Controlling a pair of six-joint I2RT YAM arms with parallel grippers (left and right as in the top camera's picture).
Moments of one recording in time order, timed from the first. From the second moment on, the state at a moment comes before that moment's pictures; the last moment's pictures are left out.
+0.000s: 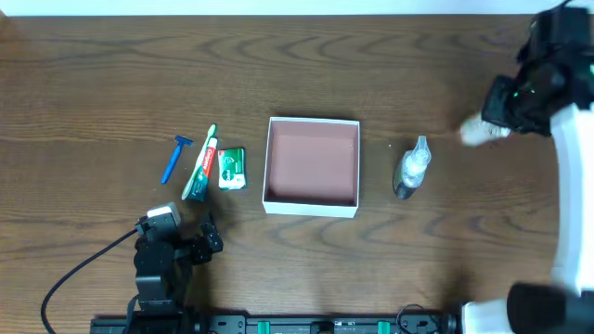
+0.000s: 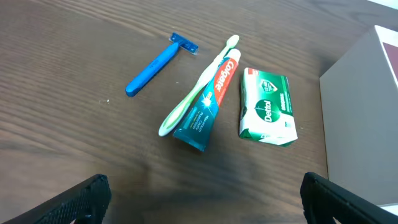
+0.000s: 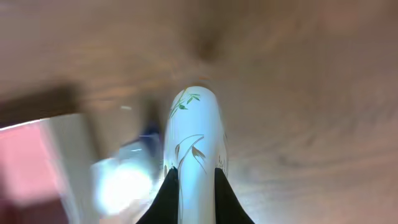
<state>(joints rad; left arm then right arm) 0.00 0.13 0.15 -0.57 -0.03 -0.27 -0.04 1.58 1.86 -1.41 0.05 0.27</state>
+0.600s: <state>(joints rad) 0.00 0.13 0.15 -0.57 -0.03 -0.27 0.45 1.54 1.94 -1.24 0.02 0.34</state>
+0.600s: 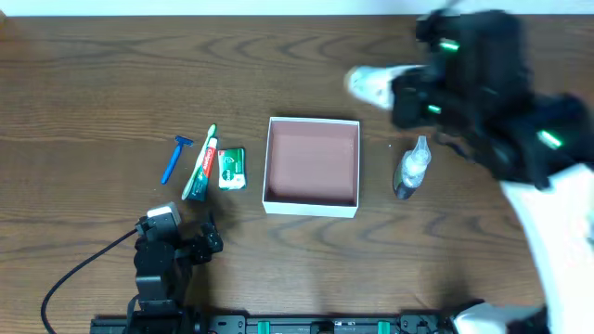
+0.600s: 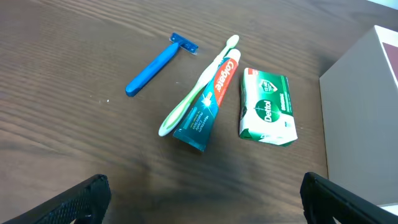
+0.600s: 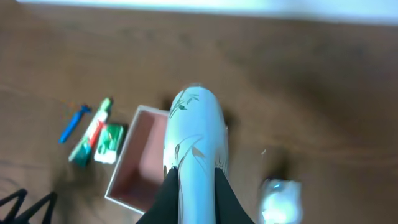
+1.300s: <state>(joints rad) 0.00 0.13 0.15 -0.57 -0.03 -0.27 0.50 1.94 1.91 -1.26 0.03 0.42</state>
